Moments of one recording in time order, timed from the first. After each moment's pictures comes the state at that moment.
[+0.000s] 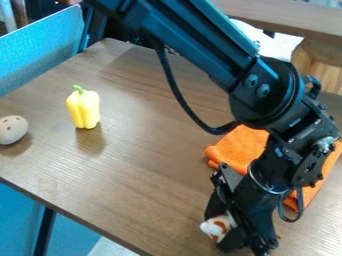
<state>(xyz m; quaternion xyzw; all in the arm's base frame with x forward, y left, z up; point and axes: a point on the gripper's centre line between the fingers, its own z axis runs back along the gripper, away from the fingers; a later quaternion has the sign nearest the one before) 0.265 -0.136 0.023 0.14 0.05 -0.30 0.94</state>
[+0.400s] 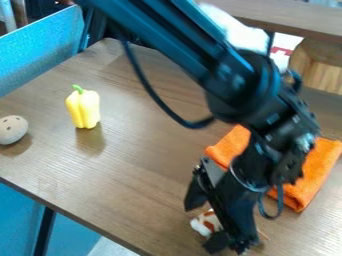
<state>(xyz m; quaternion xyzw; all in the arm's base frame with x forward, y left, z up) 0.256 -0.118 0.038 0.15 0.03 -0.27 0.95</state>
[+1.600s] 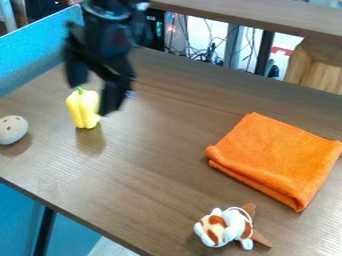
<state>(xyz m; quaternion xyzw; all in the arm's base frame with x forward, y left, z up) 0.263 0.047 0.150 0.15 0.01 -0.09 0.98</state>
